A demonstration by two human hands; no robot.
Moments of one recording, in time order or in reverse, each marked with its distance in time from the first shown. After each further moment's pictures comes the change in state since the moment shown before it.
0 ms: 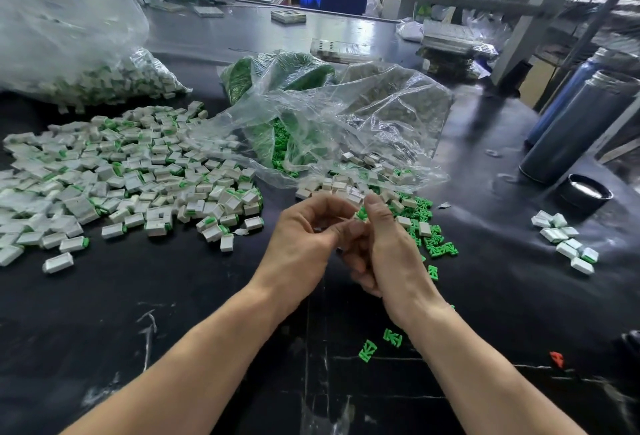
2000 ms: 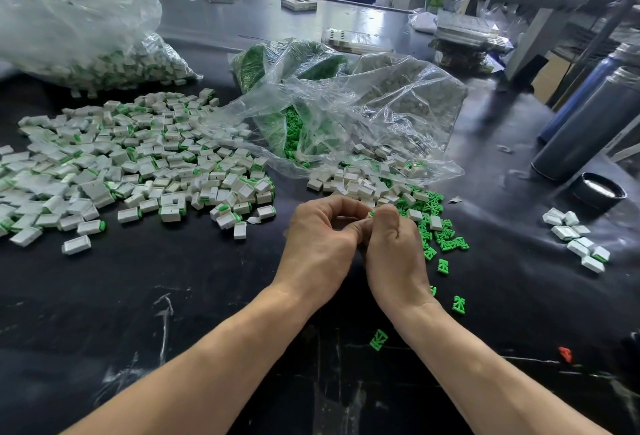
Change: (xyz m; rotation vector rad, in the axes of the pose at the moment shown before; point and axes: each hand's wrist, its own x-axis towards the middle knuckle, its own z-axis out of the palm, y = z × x) left_hand -0.008 0.001 0.012 0.199 0.203 -0.061; right_hand 0.010 0.017 0.012 -0.331 0.316 -0.267
